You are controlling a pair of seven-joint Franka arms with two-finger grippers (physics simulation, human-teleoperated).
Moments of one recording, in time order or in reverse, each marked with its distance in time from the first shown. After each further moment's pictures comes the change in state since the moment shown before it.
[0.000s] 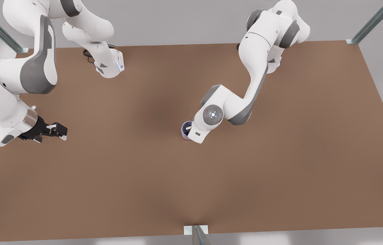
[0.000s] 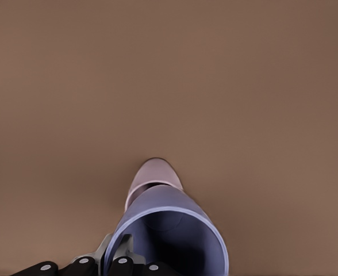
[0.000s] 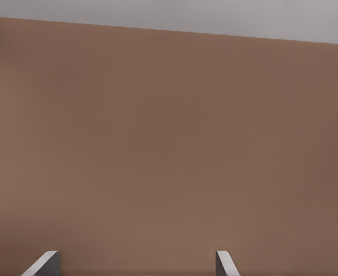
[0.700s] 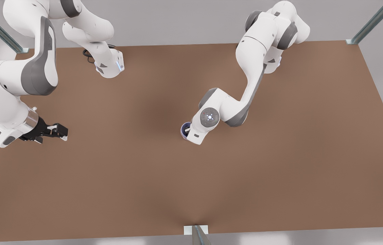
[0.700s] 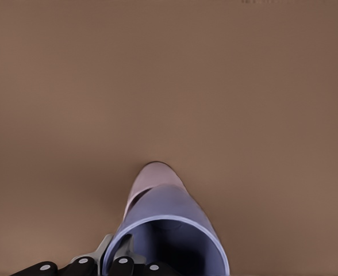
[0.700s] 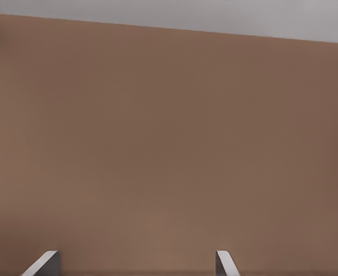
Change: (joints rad) left arm -0.014 0.024 0.000 -0.030 0.001 0.048 -0.040; right arm 0.000 0.008 0.000 0.000 -0.001 0.001 -0.007
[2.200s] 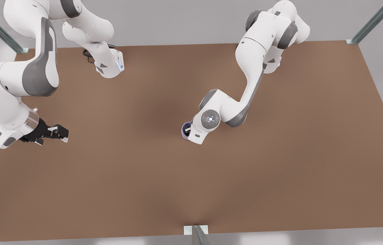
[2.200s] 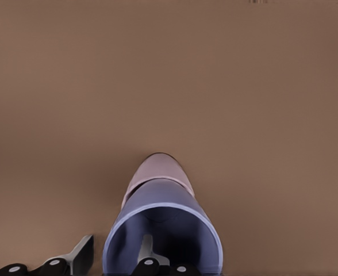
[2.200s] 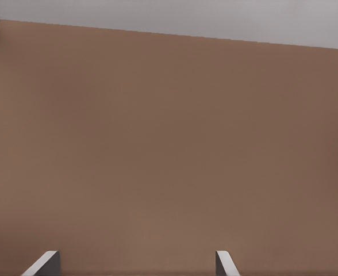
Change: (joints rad) left arm -0.002 -0.009 -0.001 -0.052 -0.039 0.018 -0.016; right arm 0.000 0.004 0.002 0.000 0.002 0.021 0.001
